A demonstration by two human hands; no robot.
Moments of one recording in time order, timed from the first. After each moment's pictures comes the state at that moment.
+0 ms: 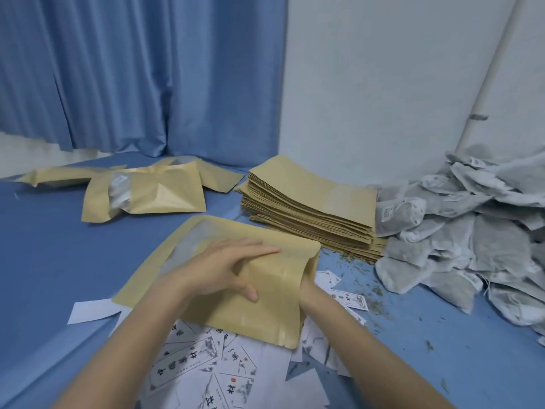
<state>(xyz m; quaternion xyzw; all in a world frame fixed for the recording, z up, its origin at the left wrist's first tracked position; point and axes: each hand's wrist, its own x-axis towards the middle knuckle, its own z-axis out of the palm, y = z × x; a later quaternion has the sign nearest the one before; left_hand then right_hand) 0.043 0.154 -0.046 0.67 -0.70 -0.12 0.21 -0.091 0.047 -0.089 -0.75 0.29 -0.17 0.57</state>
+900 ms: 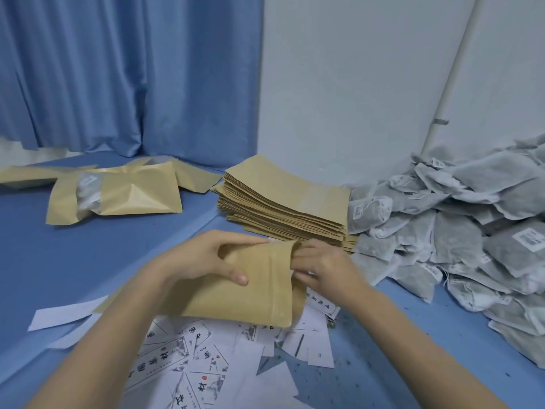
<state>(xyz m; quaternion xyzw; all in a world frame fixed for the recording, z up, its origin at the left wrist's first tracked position) 0.034 0.139 -0.031 0.62 -0.68 -0.23 0.31 -0.185 0.016 -0.057 -0.95 0.08 -0.28 -0.05</state>
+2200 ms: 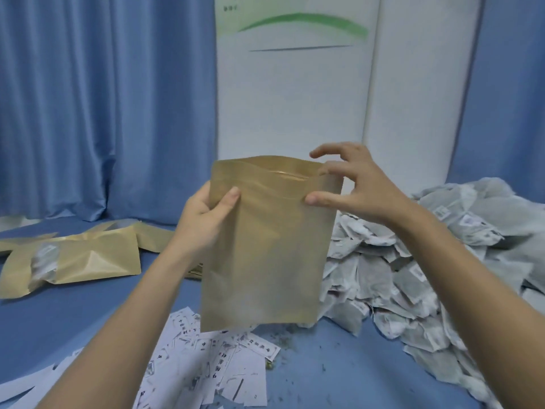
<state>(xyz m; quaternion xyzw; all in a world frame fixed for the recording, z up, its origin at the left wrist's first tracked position) -0.095 0.124 0.099 0.41 -0.55 -0.10 0.72 -0.314 0.026 0.162 -0.90 0.17 -0.41 0.04</state>
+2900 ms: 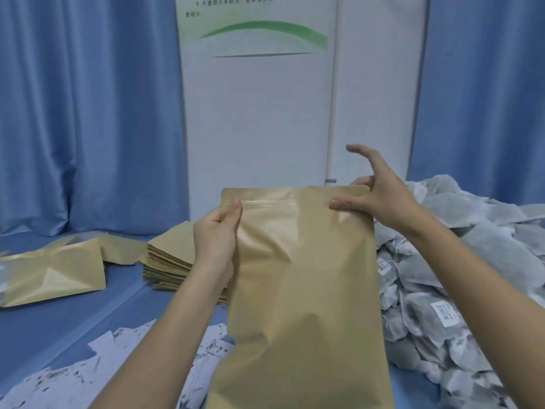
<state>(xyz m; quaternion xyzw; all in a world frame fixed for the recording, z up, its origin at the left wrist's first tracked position) -0.171 0.080 0.091 0.43 -0.38 -0.21 0.79 -0.399 -0.012 0.152 -0.81 0.30 -0.48 0.16</state>
